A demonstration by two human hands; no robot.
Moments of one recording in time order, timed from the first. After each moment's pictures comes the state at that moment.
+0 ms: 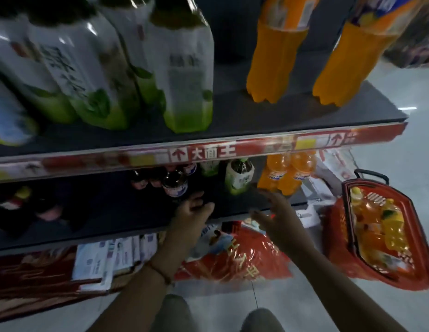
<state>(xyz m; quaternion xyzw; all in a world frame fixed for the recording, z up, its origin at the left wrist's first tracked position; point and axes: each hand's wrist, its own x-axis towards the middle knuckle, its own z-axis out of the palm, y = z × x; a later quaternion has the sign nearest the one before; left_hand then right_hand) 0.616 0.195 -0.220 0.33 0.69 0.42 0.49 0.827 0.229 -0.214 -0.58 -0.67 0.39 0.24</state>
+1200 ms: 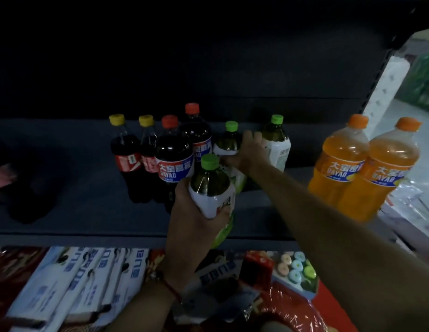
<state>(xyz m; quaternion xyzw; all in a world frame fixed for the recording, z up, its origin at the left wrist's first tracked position) 0.606 0.251 -0.447 0.49 0.60 0.61 0.14 0.683 0.458 -0.397 -0.51 -0.79 0.22 0.27</state>
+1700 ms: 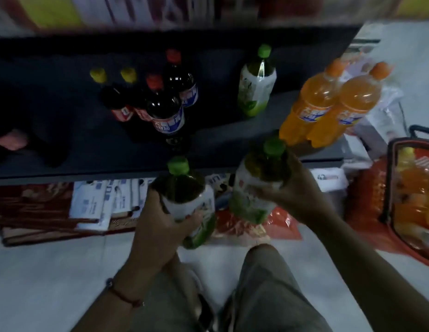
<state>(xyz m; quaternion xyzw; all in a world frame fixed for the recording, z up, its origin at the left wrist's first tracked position) 0.615 0.105 -0.318 0.43 0.69 0.45 0.36 0.846 0.244 -0.296 -0.47 -0.66 0.54 0.24</state>
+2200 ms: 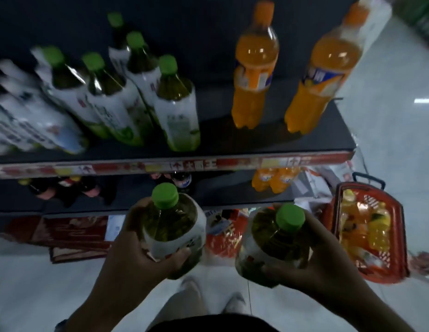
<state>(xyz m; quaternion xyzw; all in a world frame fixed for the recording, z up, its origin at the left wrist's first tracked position) 0.640 0.055 0.027 0.48 0.68 0.44 0.34 0.921 0.149 0.035 -0.41 -0.67 0.56 0.27</state>
